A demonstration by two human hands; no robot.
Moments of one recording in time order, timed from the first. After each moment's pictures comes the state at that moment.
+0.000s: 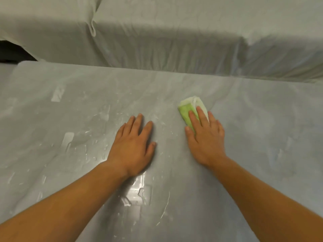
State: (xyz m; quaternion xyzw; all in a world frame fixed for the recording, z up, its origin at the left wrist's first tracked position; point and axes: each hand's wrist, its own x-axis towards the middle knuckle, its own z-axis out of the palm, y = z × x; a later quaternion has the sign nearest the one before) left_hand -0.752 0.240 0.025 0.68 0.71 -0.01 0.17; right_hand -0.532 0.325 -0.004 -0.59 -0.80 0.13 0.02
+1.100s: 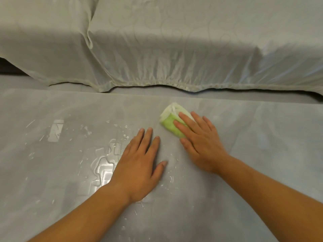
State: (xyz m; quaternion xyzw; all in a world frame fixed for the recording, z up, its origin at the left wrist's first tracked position) left_hand -0.817 0.307 0.020 0.72 0.67 0.03 0.20; right_hand -0.607 0.419 0.000 -0.44 -0.89 0.14 -0.01
